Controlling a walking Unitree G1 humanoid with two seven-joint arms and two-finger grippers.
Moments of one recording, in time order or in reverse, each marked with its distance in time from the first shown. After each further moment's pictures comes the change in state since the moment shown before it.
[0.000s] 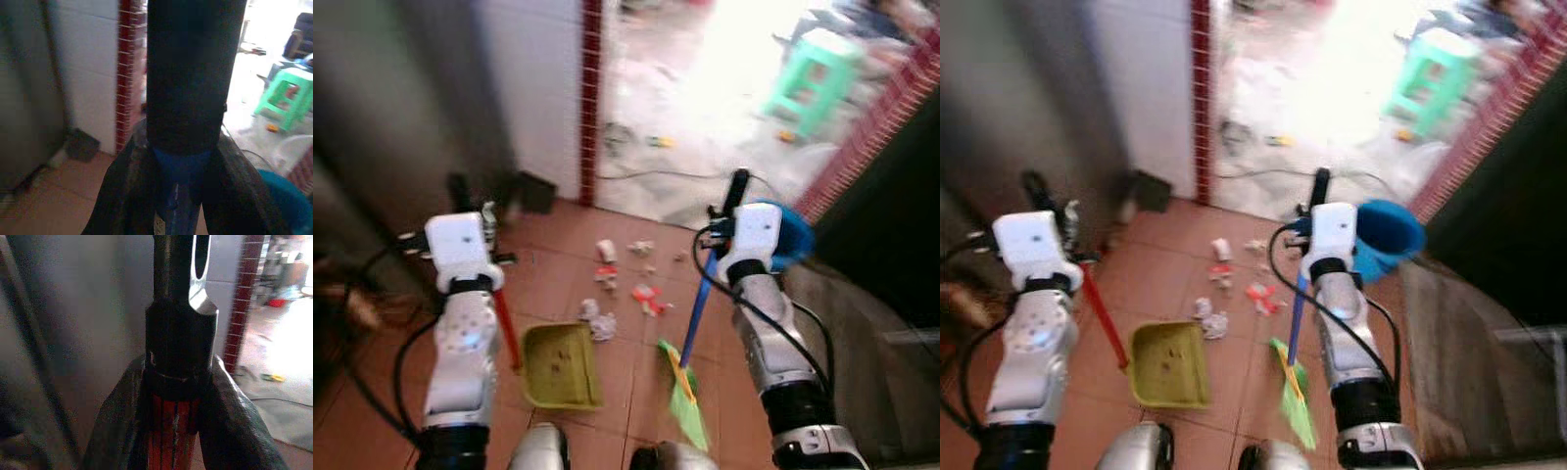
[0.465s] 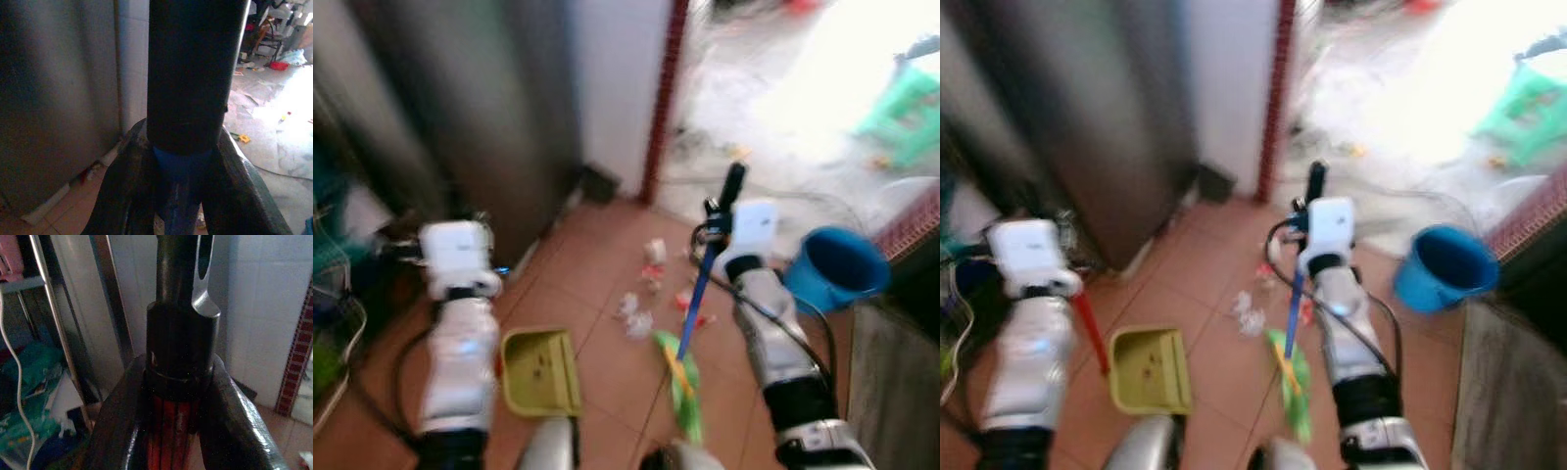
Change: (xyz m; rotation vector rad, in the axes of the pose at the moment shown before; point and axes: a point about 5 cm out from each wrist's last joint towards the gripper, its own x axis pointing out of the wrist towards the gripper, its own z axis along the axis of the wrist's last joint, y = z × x) left arm -0.004 -0.008 -0.010 0.071 0.013 -0.044; right arm 0.003 -0.003 0.007 -0.001 -0.028 0.004
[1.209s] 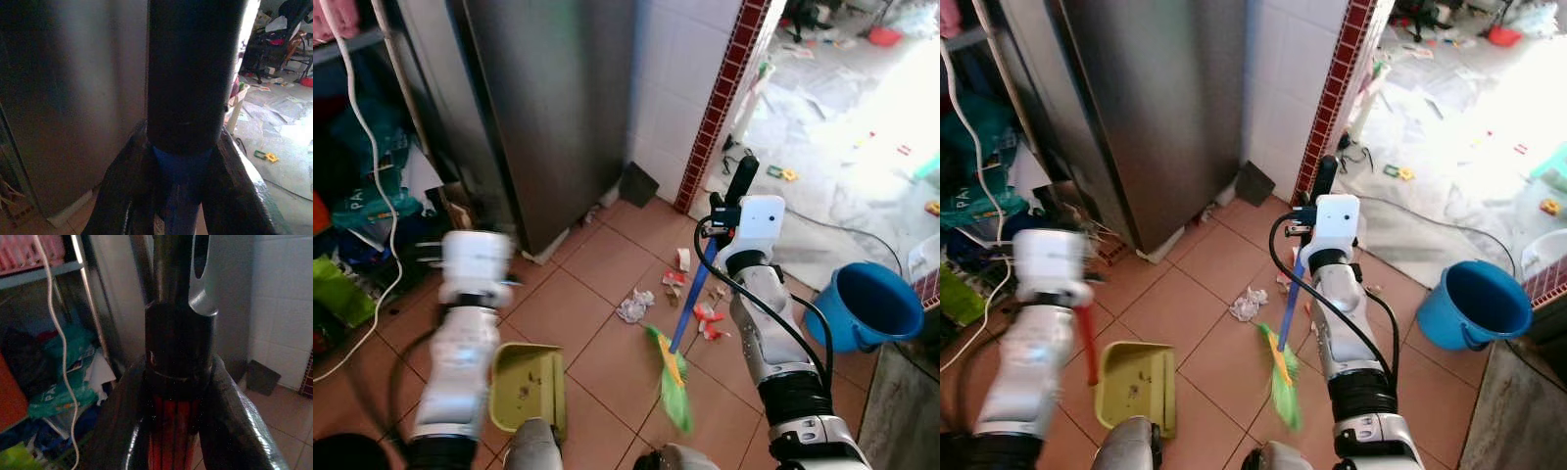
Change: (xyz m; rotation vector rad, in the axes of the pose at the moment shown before) left arm -0.003 0.013 -0.009 0.052 0.024 -0.063; right arm 0.004 0.000 0.003 0.025 -0.026 -0.046
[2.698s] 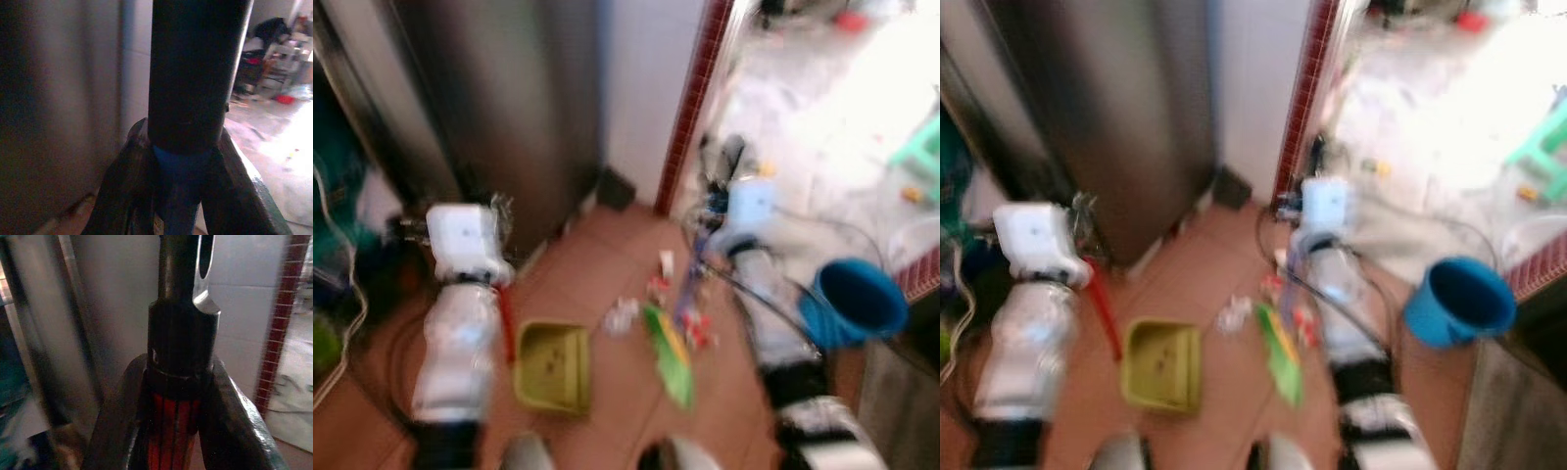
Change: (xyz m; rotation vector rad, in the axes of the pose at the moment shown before) left arm 0.012 -0.019 0.031 -0.119 -0.094 -0.076; right arm 0.008 -0.008 0.013 -0.055 -0.071 0.011
